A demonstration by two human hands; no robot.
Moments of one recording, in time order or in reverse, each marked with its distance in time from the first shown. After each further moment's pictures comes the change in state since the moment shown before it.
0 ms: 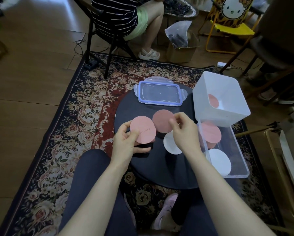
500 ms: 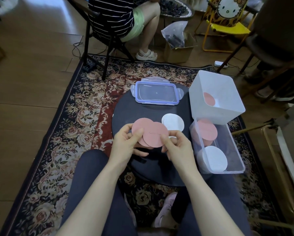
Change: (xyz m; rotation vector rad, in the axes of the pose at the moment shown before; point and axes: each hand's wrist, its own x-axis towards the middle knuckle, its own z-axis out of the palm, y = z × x) left_hand -0.008 0.003 0.002 0.093 -0.131 0.017; right_hand -0.054 0.008 0.003 0.422 -0.109 0.202
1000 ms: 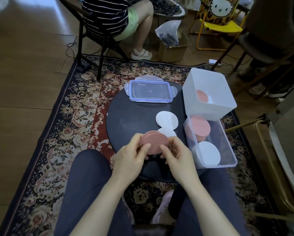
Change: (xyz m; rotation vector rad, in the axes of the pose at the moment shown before) left_hand -0.033 -0.022 0.010 0.813 -0.007 0.314; right_hand -0.028 0.013 -0.020 -0.175 -0.043 -0.146
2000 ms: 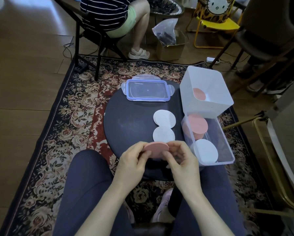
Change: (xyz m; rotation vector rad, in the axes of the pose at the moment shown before) left_hand -0.012 -0.006 0.013 -0.082 -0.009 0.114; right_hand -0.022 0.004 -0.004 0.100 0.147 0.012
